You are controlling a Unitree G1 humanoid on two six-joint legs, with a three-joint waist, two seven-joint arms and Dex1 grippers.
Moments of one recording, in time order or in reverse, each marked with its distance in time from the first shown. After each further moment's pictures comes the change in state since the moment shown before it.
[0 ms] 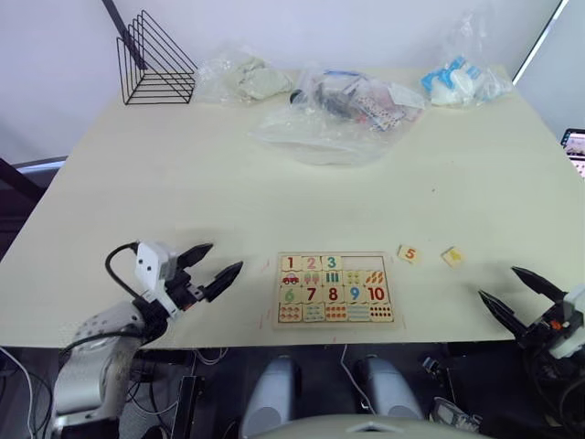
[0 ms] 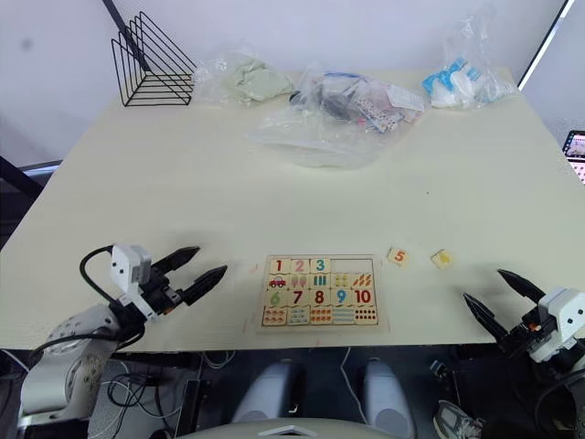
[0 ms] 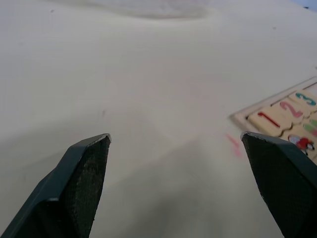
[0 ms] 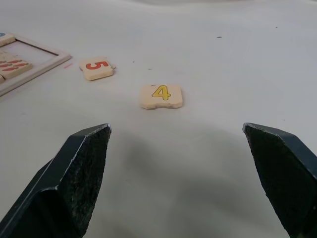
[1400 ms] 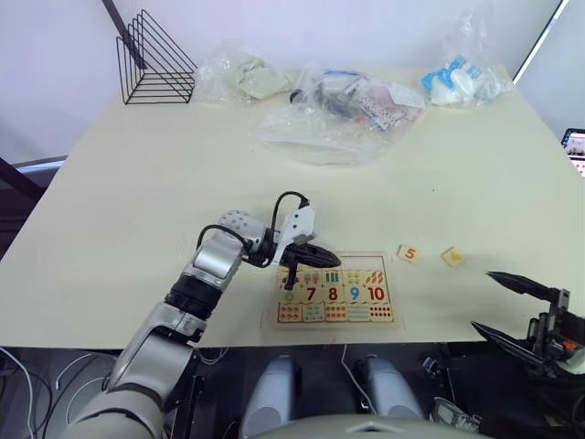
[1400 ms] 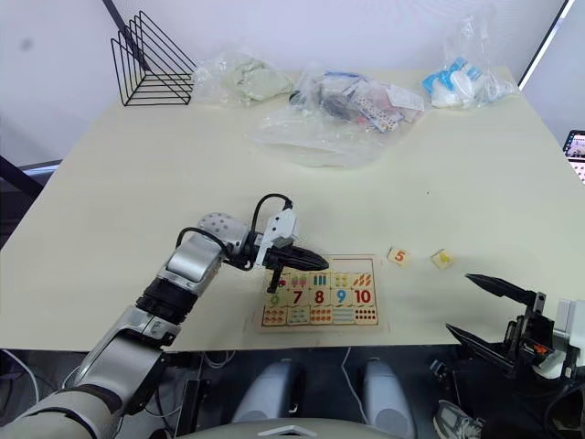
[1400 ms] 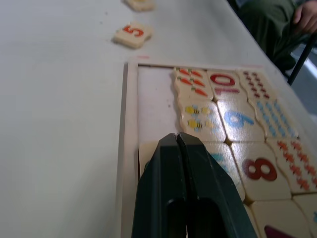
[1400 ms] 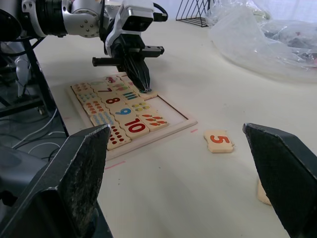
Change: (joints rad) left arm -0.875 -0.055 -0.693 0.551 0.260 -0.062 -0.535; right arm 0.039 -0.056 0.006 -0.191 0.192 0.003 0.389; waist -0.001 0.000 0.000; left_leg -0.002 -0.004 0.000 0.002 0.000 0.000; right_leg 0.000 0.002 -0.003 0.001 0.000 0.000
